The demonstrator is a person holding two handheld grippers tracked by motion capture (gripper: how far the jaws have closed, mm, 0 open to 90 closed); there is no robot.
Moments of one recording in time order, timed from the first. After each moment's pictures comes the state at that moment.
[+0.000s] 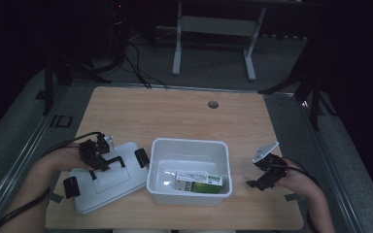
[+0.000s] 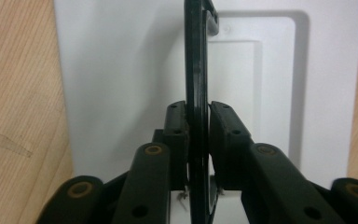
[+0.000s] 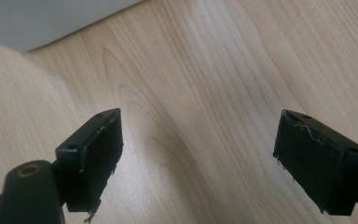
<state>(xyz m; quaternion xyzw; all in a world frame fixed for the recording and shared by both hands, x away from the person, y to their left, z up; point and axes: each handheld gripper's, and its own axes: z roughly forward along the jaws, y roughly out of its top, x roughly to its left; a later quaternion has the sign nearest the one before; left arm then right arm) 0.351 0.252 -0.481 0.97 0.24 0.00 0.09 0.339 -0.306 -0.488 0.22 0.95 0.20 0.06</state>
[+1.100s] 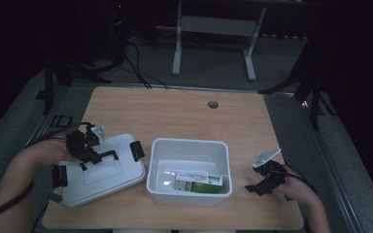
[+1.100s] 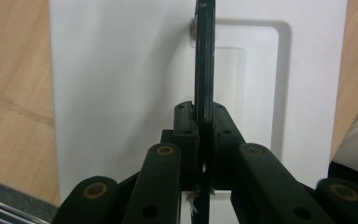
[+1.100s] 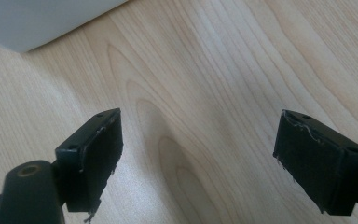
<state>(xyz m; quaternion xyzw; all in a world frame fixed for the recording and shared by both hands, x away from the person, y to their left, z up) 0.340 0.265 -0.421 0.97 0.22 0.01 0.10 0.328 -0.310 -0.506 0.25 0.94 0.22 0.05</state>
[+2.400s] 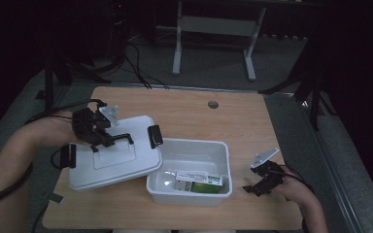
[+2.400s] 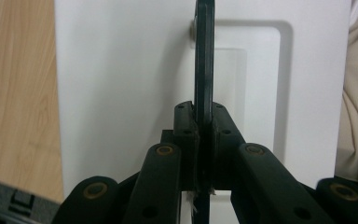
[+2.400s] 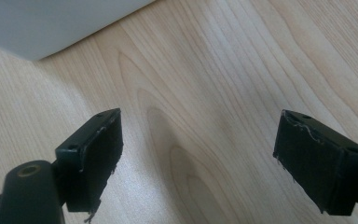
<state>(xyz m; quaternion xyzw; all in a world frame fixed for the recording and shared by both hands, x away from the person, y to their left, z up) 0.330 0.206 -0.323 0.98 0.14 0.06 0.13 0.326 -0.303 -0.506 0.25 0.94 0.23 0.04</state>
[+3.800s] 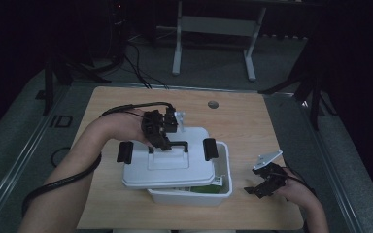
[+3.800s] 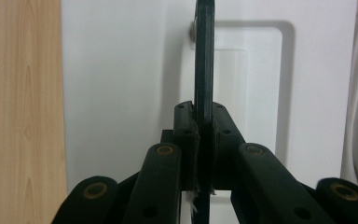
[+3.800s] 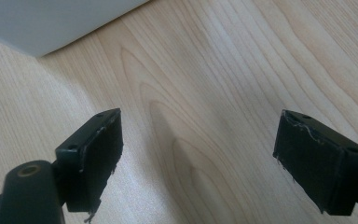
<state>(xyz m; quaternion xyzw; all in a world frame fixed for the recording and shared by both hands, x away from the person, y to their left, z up) 0.347 0.058 -0.324 0.99 0.04 0.02 0.13 0.321 -0.310 -0.507 0.25 0.94 0.24 0.05</state>
